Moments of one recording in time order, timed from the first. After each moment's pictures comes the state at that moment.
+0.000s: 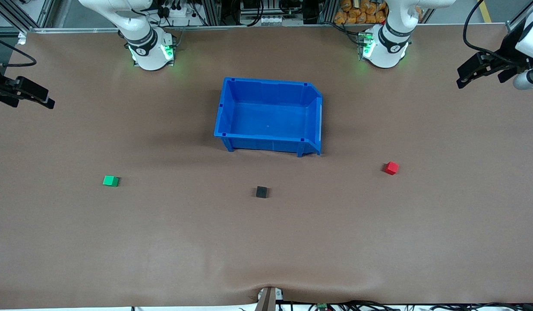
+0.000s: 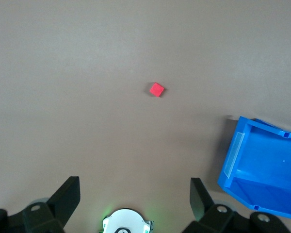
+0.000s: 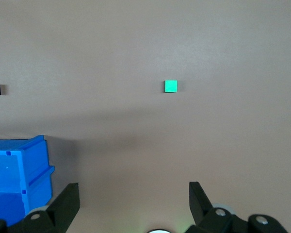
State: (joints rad) left arm -0.19 -0.10 0.05 -1.55 0.07 1.42 -0.25; right arm -0.03 -0.04 -0.03 -1.56 0.06 1.47 0.02
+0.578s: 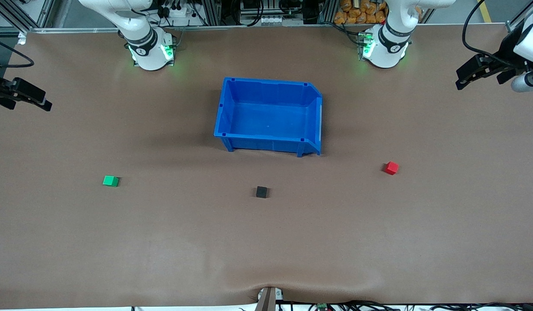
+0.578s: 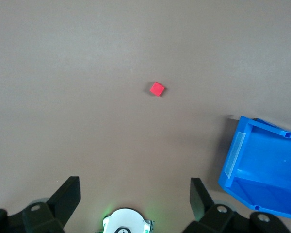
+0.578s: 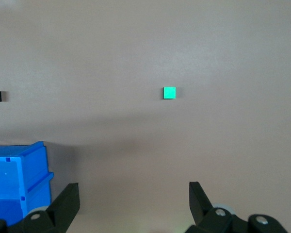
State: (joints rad) left arm -0.19 -0.09 0.05 -1.55 0.07 1.42 -0.25; right arm -0.04 -0.04 -0.04 -1.56 0.06 1.49 0.02
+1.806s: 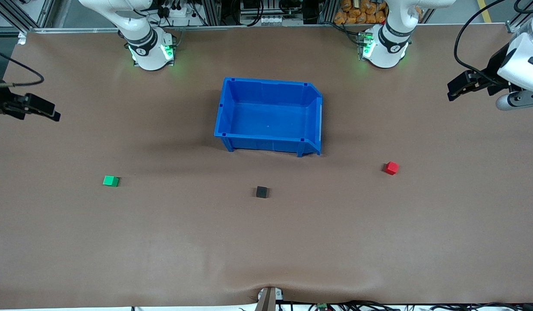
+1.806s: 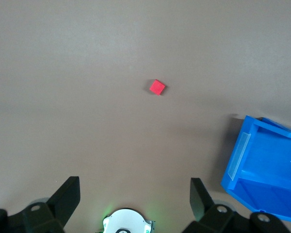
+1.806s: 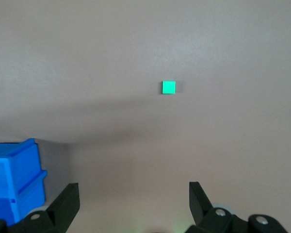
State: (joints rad) left arm -0.19 -0.04 0.05 -1.56 0.07 1.44 -0.25; right arm -0.04 0.06 -0.04 -1.56 0.05 1.50 0.01
